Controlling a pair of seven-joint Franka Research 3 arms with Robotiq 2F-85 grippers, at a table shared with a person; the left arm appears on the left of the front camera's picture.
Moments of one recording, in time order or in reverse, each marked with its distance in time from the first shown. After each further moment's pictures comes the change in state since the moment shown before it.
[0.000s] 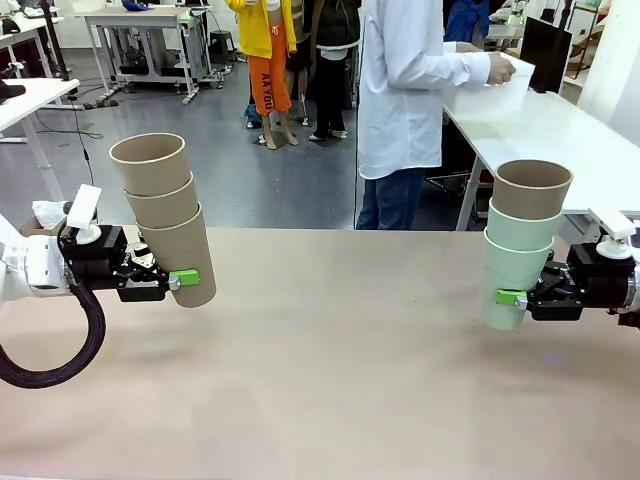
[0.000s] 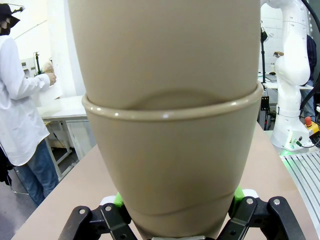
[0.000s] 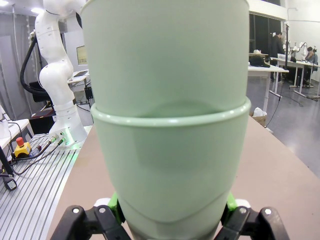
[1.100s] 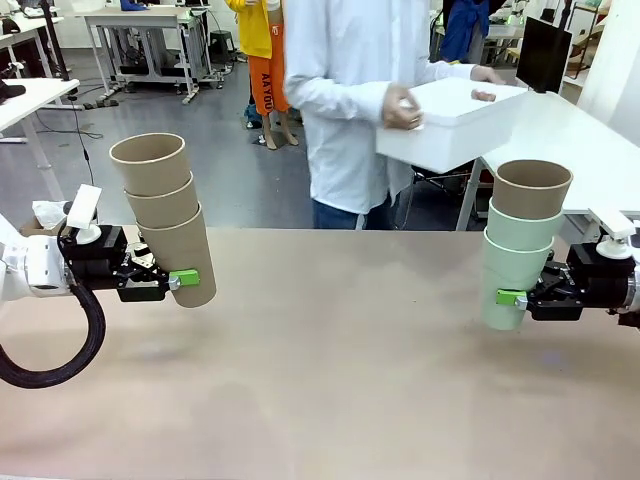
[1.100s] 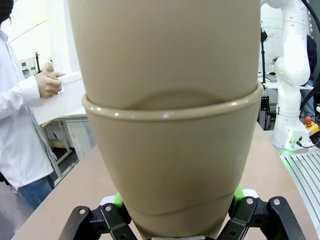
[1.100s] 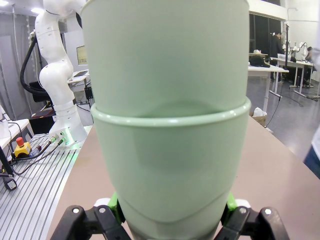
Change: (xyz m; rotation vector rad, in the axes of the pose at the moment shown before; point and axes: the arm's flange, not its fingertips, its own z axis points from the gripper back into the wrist) left arm 0.000 0.000 0.000 0.000 0.000 0.000; right arm 0.000 0.000 0.000 0.000 0.000 0.000
